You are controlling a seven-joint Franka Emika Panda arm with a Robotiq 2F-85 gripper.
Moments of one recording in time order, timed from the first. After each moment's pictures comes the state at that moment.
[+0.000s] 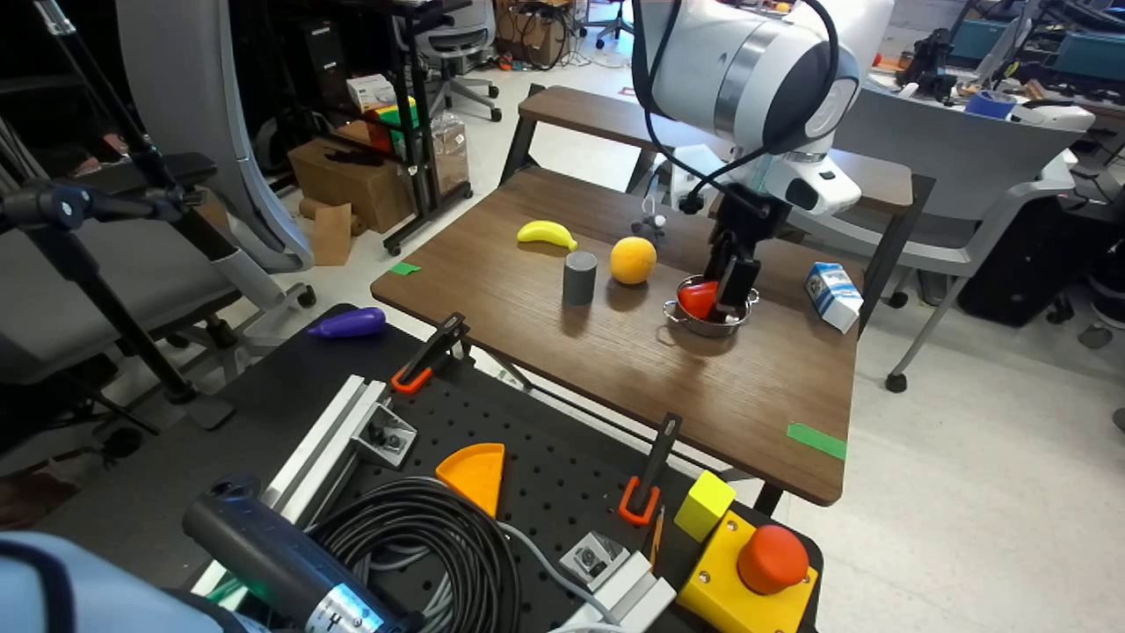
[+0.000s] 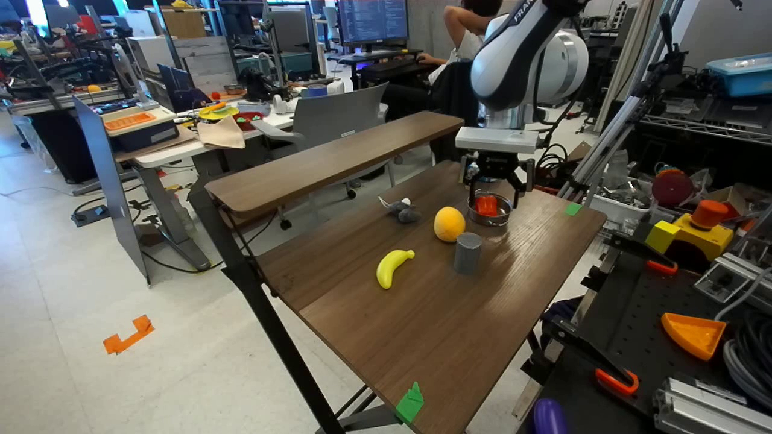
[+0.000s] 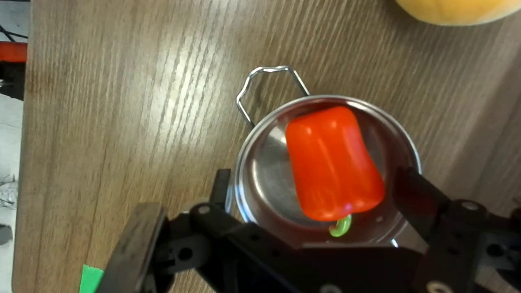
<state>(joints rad) 0.02 0.71 -0.18 -1.88 0.20 2.45 0.93</state>
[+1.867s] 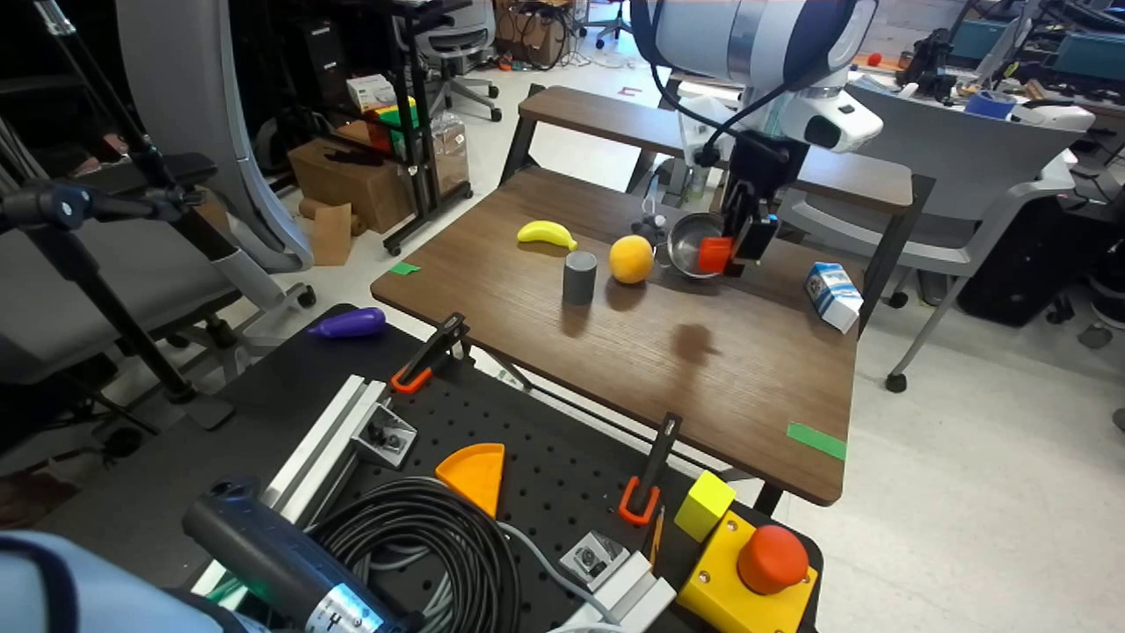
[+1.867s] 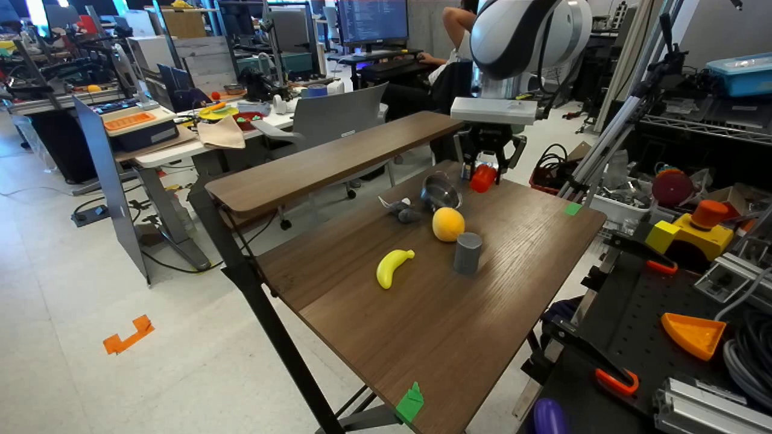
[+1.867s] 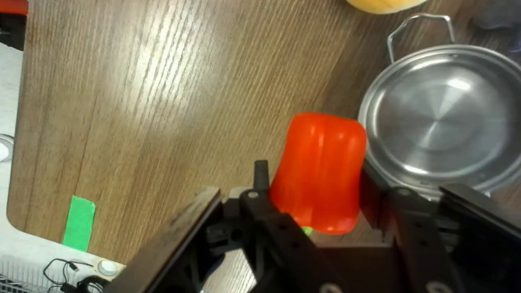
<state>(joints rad) 0.04 0.62 -0.19 -1.88 0.10 2.45 0.93</state>
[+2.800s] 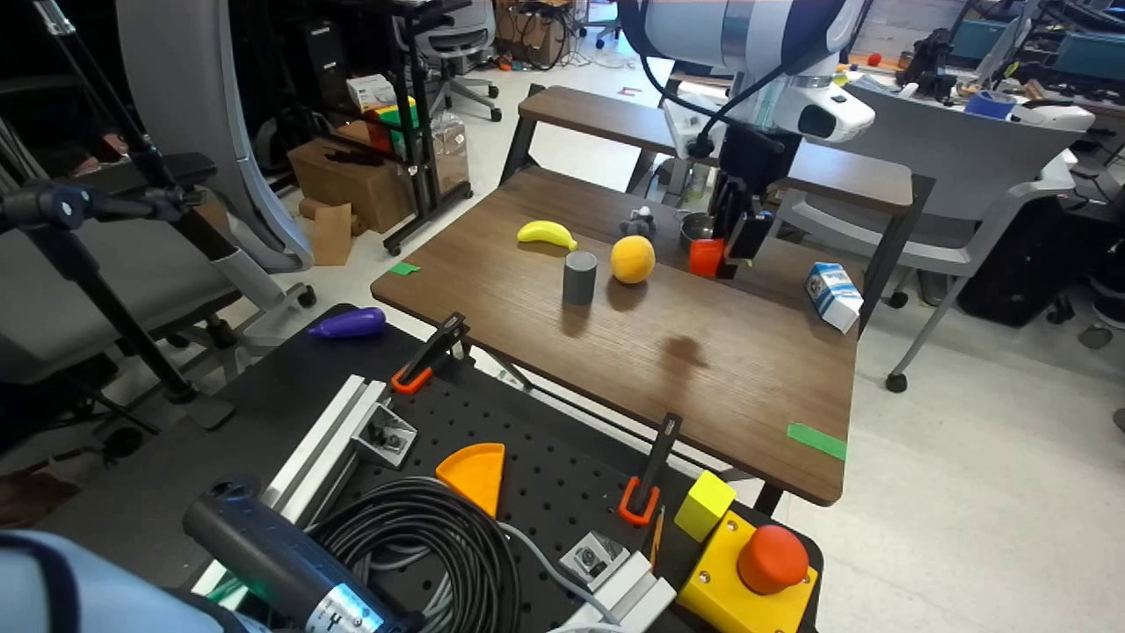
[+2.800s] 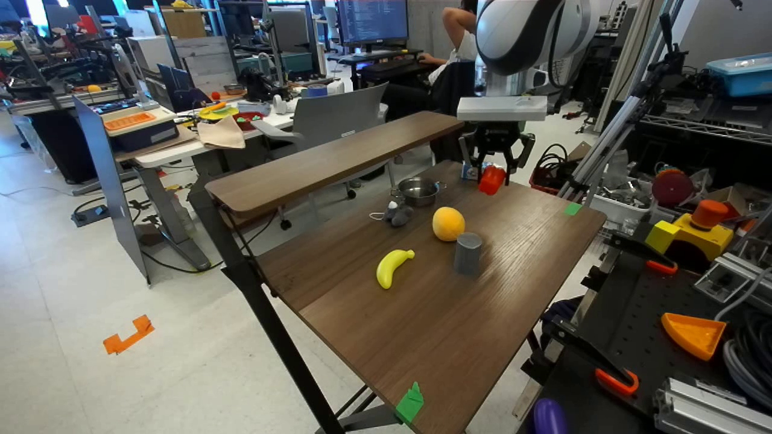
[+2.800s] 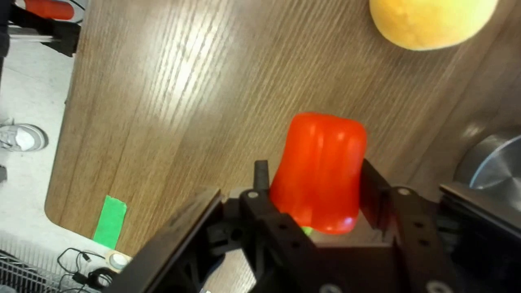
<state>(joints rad) 0.06 0.57 -0.19 -1.92 0.05 2.39 0.93</state>
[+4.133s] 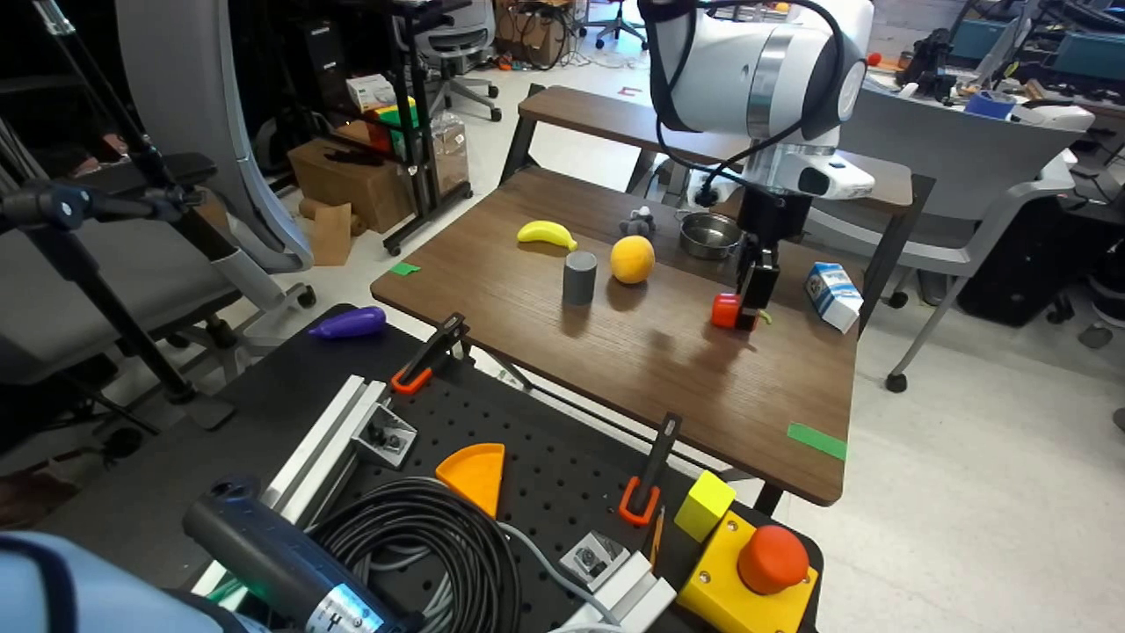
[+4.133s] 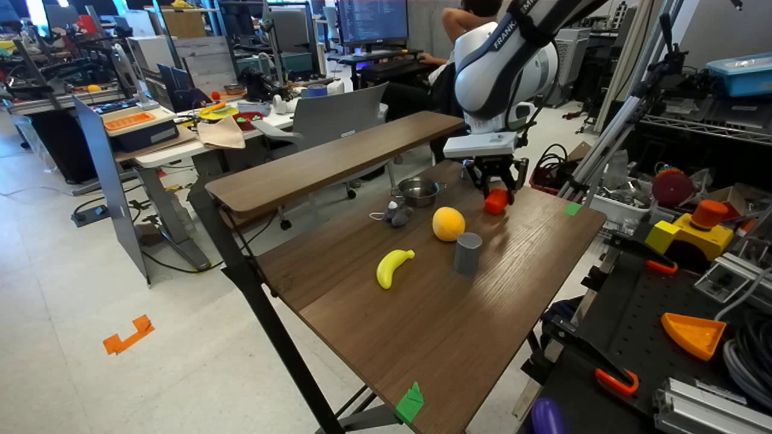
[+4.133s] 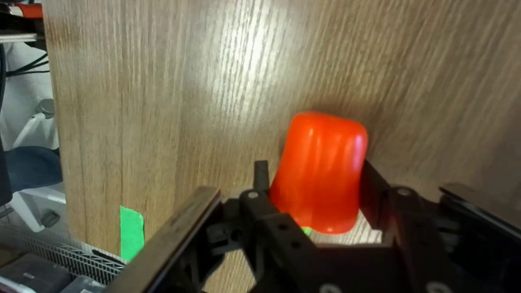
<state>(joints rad) 0.05 0.85 -0.24 -1.64 0.00 2.23 1.18</state>
